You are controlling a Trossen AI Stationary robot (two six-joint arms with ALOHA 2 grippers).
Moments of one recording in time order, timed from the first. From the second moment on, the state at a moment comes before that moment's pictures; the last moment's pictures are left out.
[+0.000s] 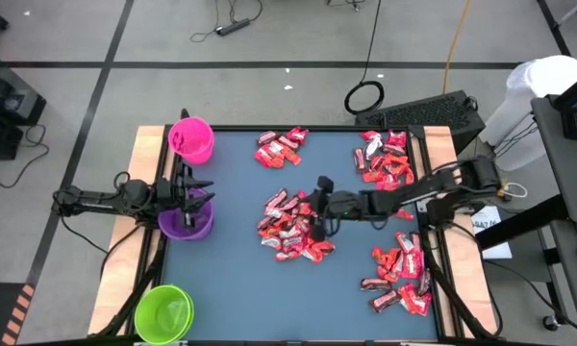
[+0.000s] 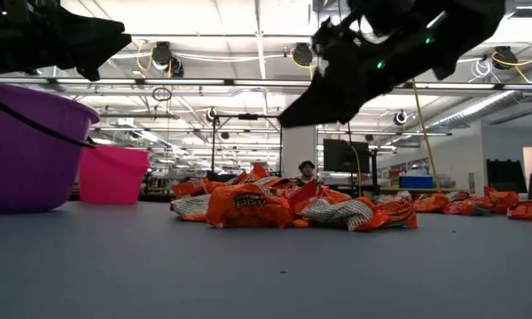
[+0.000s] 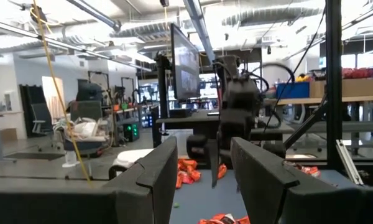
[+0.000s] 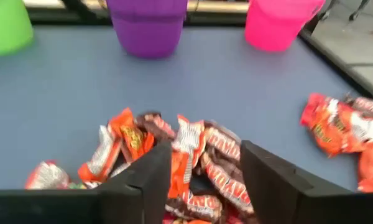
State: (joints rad) left arm -0.08 0.05 0.01 0.34 -0.19 0.14; right arm 0.08 1.63 0.75 0.43 0.26 0.07
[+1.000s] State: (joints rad) left arm -0.08 0.05 0.01 0.39 -0.19 0.24; right arm 0.06 1.88 0.98 0.31 0.24 -0.10
